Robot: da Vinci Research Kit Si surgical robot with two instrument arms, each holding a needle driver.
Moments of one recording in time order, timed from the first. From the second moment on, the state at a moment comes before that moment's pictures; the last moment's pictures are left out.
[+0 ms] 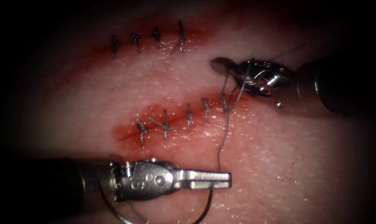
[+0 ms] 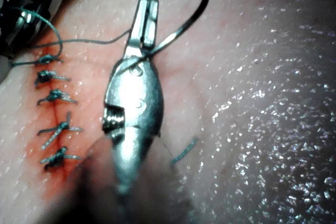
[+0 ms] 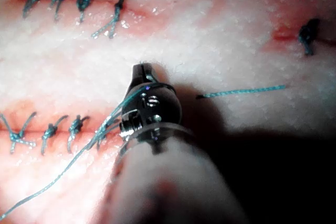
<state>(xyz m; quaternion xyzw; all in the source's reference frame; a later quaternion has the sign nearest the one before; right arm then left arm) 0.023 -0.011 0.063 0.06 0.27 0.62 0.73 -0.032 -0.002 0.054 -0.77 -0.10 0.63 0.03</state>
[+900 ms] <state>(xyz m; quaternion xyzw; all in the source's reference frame) 0.020 -0.014 0.054 0.05 0.43 0.48 0.76 -0.026 0.010 0.059 -0.19 0.21 0.95 -0.13</state>
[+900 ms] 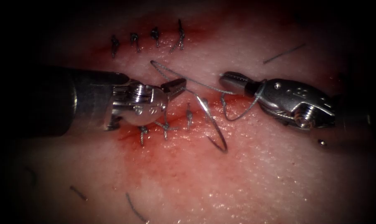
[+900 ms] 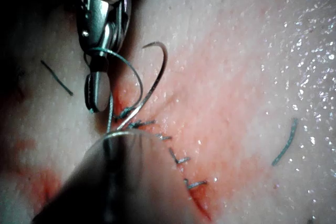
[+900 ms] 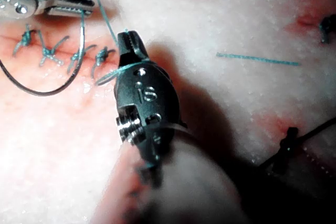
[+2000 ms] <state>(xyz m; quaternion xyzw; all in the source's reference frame) 0.017 -0.021 0.054 0.06 0.46 0.40 0.79 -0.009 0.022 0.051 -0.12 0.32 0.94 -0.07</state>
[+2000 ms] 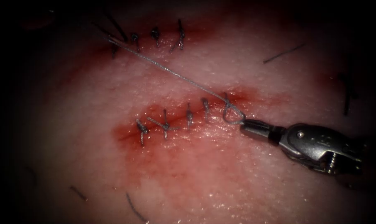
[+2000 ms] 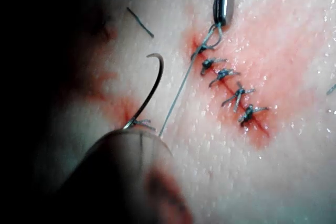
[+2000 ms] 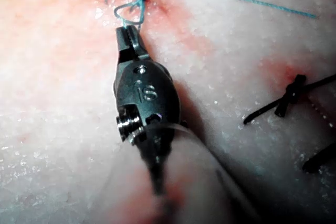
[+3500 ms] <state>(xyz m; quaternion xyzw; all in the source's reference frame) 0.014 -0.021 0.056 0.03 0.42 0.37 0.83 0.004 0.025 0.047 -0.08 0.38 0.92 -0.09</state>
